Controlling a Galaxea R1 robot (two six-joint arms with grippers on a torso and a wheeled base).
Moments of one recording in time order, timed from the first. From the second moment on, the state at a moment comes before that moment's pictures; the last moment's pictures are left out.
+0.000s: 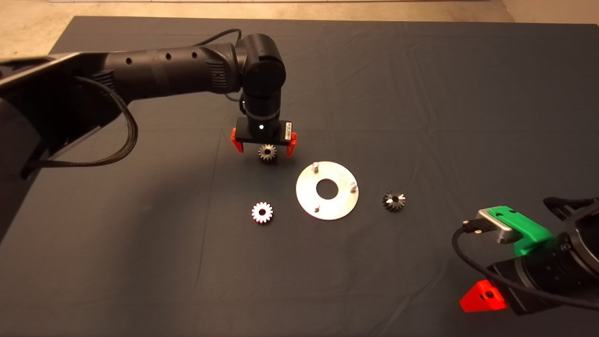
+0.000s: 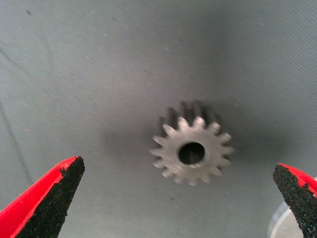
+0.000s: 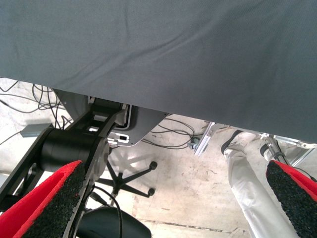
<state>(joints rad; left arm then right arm) -0.42 2.84 -1.54 0.33 1.52 -1.28 0.47 2.21 -0.34 0.02 -1.53 1.73</state>
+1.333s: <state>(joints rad) -0.42 2.88 -1.74 0.25 1.52 -1.16 0.47 2.21 -0.34 0.02 -1.53 1.73</state>
